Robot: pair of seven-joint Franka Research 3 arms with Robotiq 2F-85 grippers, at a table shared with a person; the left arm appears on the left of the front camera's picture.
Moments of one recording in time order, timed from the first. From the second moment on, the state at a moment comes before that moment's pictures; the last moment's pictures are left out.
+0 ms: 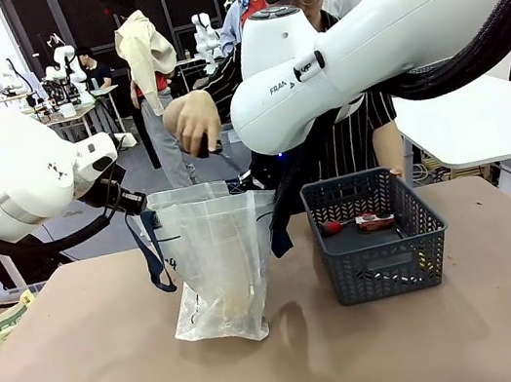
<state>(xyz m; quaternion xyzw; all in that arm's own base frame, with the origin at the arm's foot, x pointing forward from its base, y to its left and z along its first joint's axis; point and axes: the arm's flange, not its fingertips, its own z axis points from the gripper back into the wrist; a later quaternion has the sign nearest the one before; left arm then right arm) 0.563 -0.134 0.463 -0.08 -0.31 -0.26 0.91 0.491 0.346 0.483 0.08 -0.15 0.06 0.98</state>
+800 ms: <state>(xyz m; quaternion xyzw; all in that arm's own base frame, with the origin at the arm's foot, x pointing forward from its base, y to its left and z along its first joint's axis) 0.563 -0.134 0.463 -0.08 -0.31 -0.26 0.91 0.491 0.346 0.483 0.08 -0.15 0.06 0.98</state>
